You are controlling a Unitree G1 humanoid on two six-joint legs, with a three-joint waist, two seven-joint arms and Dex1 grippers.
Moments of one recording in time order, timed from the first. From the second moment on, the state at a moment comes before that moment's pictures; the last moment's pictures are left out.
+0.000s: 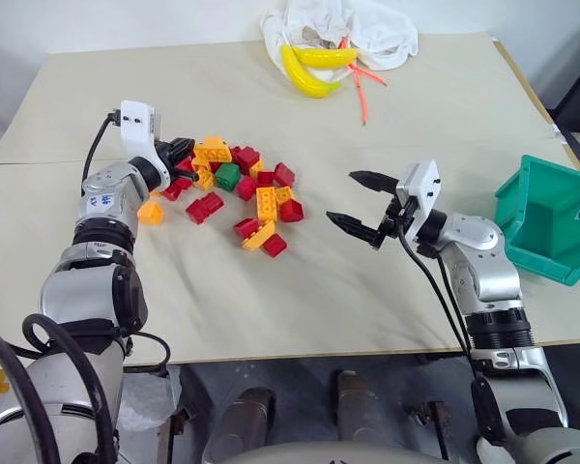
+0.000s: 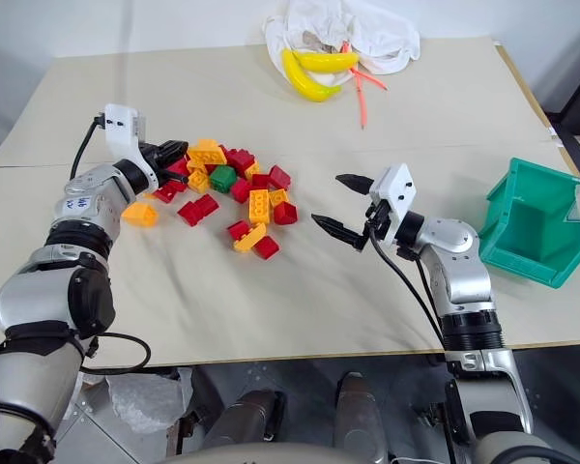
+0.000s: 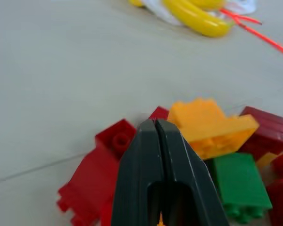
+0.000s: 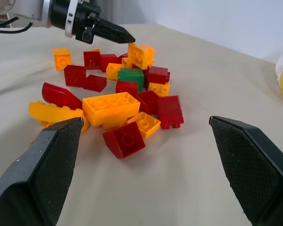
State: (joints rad) left arm -1.16 0.49 0.23 1.27 -0.11 0.04 -0.54; right arm -0.56 -0.43 0.00 0.18 0.32 0.07 0.97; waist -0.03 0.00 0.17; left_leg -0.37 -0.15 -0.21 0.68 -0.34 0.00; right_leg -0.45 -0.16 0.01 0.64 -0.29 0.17
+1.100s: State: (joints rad) left arm -1.11 0.35 0.12 1.05 -0.05 0.25 -0.58; right arm -0.57 -0.43 -0.01 0.20 0.32 0.06 0.95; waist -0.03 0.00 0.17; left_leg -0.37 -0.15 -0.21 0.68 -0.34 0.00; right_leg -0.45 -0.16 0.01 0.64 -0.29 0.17
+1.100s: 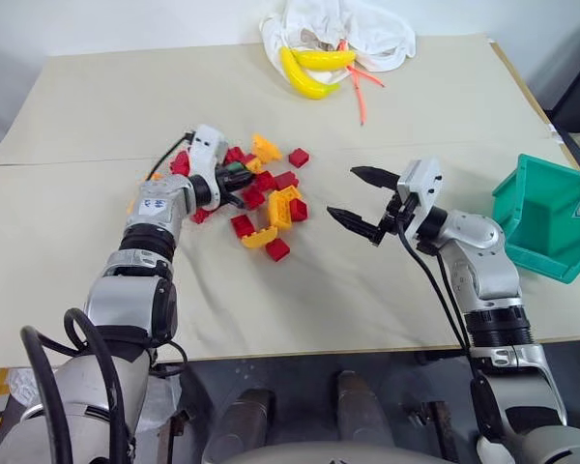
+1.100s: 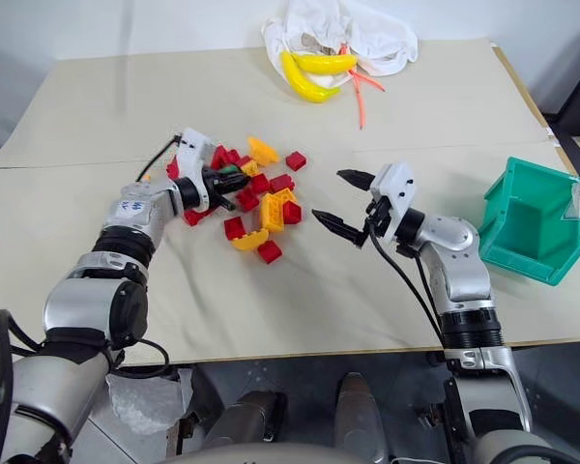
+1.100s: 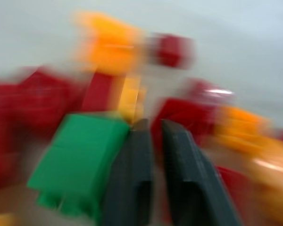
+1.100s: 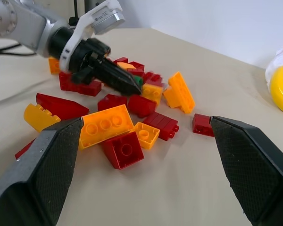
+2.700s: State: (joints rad) left arm -1.22 0.37 -0.06 0.77 0.02 0.59 -0.60; right arm -0.59 -0.52 -0.06 0.25 0.32 0.06 0.96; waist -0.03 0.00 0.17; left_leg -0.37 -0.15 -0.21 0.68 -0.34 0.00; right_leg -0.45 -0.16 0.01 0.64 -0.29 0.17
